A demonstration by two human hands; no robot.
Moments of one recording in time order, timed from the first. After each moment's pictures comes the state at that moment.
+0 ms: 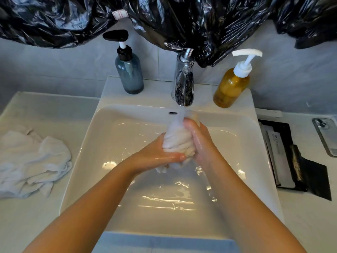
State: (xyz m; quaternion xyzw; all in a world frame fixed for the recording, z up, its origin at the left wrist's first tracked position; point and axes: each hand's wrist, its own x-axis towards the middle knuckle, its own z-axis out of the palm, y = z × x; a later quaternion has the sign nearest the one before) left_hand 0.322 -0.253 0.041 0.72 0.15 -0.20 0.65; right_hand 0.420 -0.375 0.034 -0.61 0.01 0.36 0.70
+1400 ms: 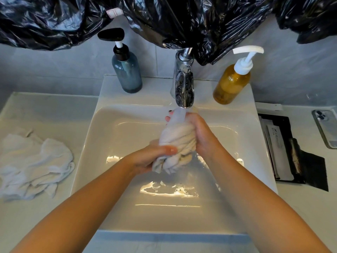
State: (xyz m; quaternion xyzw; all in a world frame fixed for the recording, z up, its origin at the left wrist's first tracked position) left_hand 0.316 -0.243 0.028 0.54 0.18 -0.21 0.80; right_hand 0.446 -0.357 0.020 -0.48 0.00 0.46 0.75
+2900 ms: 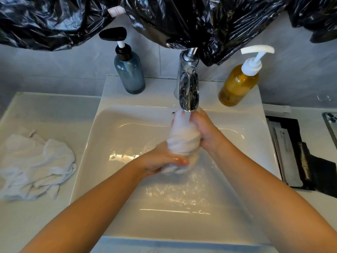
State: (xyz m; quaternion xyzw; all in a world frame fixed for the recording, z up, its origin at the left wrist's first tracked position) left_hand 0.327 -0.253 0.022 0.55 0.17 -0.17 0.80; right_hand 0.460 -0.342 0.028 -0.50 -0.06 0.43 0.75
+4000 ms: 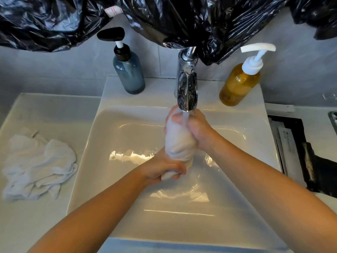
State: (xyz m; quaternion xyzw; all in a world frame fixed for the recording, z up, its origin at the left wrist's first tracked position) left_hand 0.320 -0.271 0.016 0.54 0.24 -0.16 0.79; right_hand 0.451 -0.337 0.038 -0.55 -0.12 0.43 0.71
